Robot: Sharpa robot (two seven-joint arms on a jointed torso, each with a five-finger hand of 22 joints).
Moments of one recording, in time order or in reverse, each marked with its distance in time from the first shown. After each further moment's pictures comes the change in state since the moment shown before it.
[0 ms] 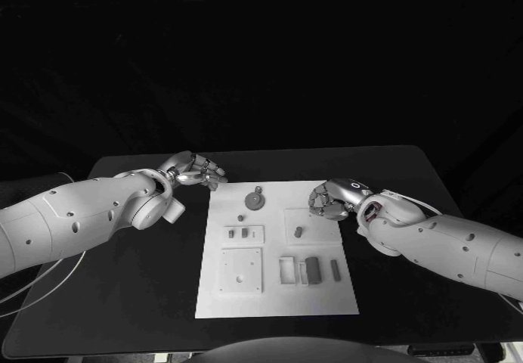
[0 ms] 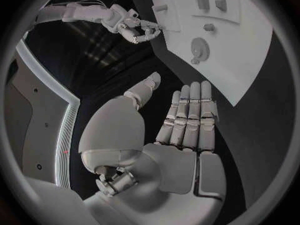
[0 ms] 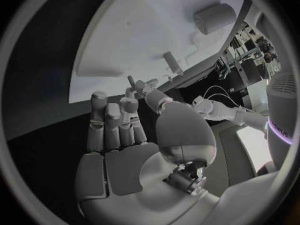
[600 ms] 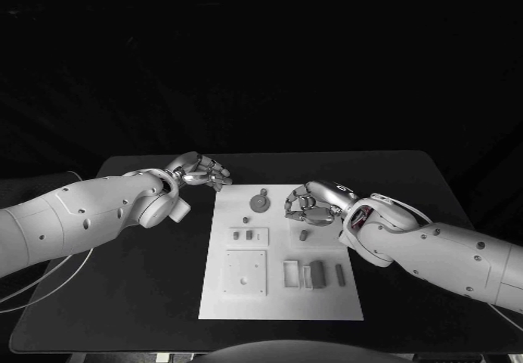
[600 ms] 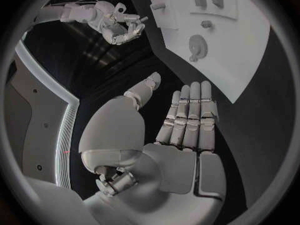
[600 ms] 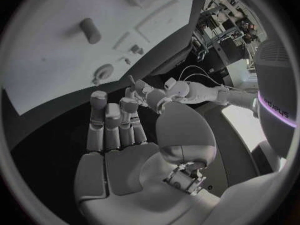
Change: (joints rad) left arm 0.000 0.009 0.000 -0.024 0.000 -0.001 0.000; left_hand 0.000 0.000 0.000 0.000 0.000 0.000 0.000 0.000 -0.001 0.000 0.000 -0.003 -0.001 0.000 0.000 -0.004 0.001 0.000 0.000 0.000 0.000 -0.001; right arm 0.003 0.004 0.031 0.215 0.117 0.010 0.021; right_hand 0.000 0.000 0.001 -0.004 -0.002 0.000 0.000 0.000 0.000 0.000 0.000 0.000 0.000 0.002 0.002 0.000 0.000 0.000 0.002 0.001 0.003 0.000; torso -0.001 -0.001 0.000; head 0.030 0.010
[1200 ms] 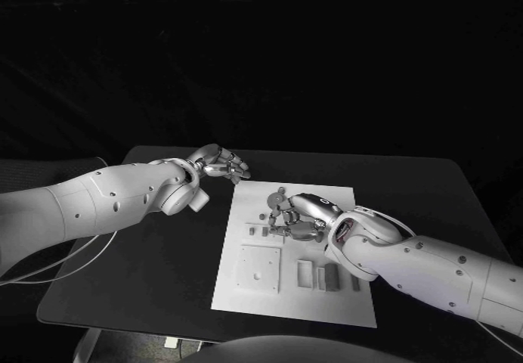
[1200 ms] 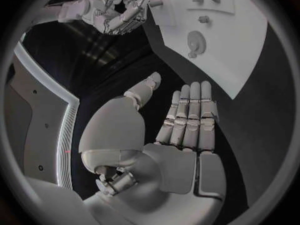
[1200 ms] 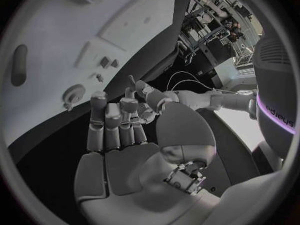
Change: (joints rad) left arm 0.000 0.011 0.000 -0.021 0.000 -0.009 0.006; left_hand 0.000 0.000 -0.003 -0.003 0.000 0.001 0.001 0.000 -0.002 0.011 -0.004 0.000 -0.001 0.000 0.000 -0.007 0.001 0.000 0.000 0.000 -0.008 -0.002; right arm -0.002 0.151 -0.060 -0.046 0.026 0.047 0.022; right_hand -0.010 0.005 -0.002 -0.002 0.000 0.000 0.000 -0.001 0.000 0.000 0.000 -0.004 0.001 -0.004 -0.003 0.000 0.000 0.000 0.002 -0.002 0.000 0.000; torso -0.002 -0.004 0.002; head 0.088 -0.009
